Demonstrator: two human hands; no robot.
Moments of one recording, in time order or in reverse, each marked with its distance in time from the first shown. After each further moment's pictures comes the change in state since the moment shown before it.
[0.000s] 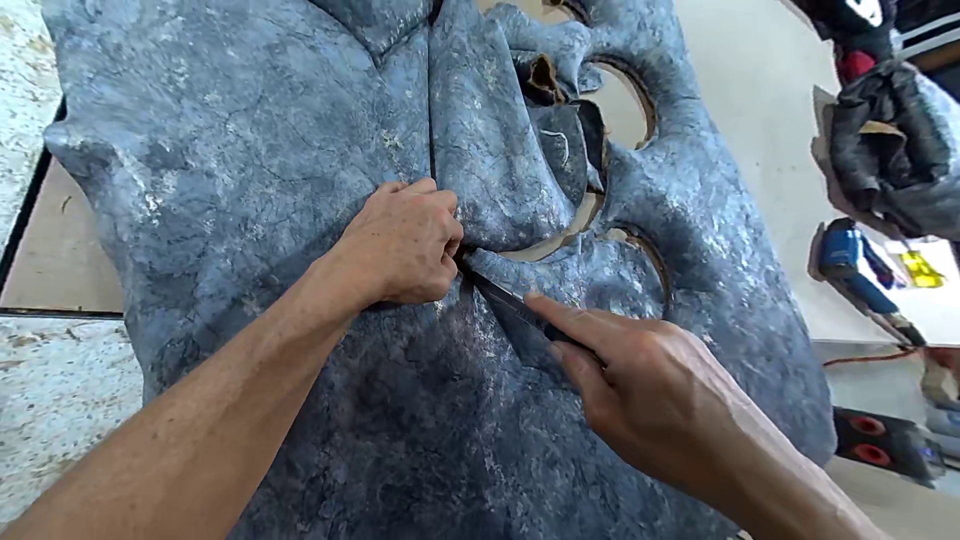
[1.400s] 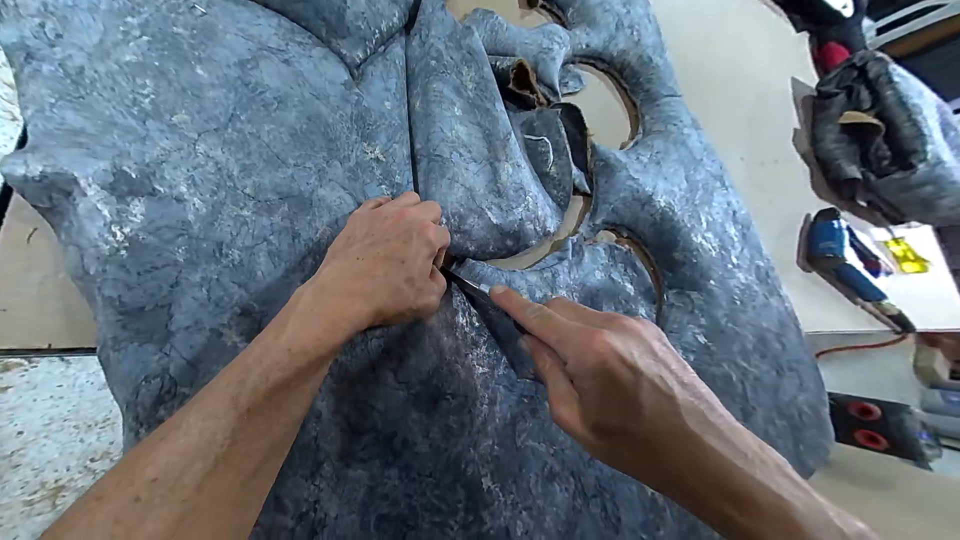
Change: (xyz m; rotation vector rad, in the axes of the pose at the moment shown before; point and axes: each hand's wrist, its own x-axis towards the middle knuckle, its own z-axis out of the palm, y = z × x) left_hand 0.002 0.005 0.004 0.003 0.063 -0.025; right_hand 0.018 -0.003 0.006 -0.046 0.013 -0.085
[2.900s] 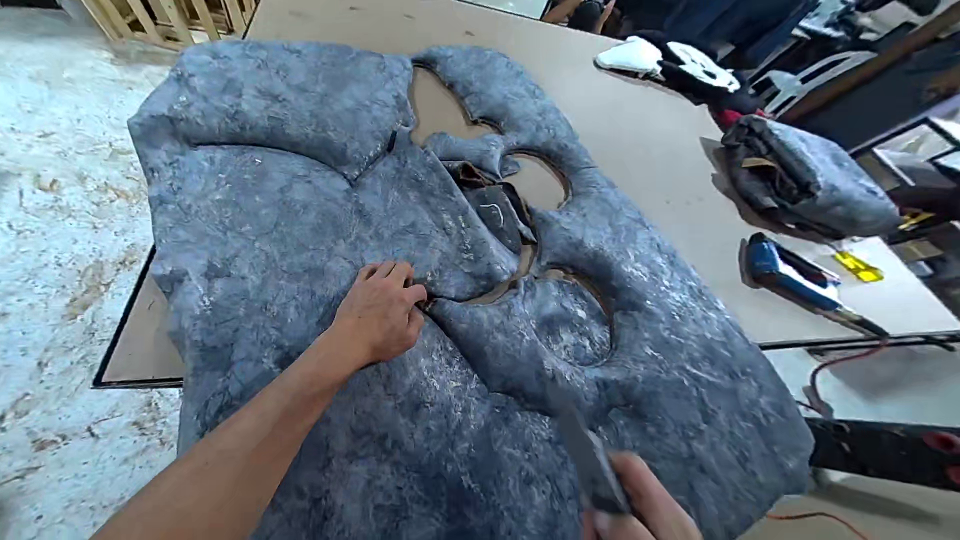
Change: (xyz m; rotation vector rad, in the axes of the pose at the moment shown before) left_hand -0.011 0.018 0.006 0.106 0.030 -0.065; right_hand -0.170 -0.031 0.006 0.991 0.204 0.661
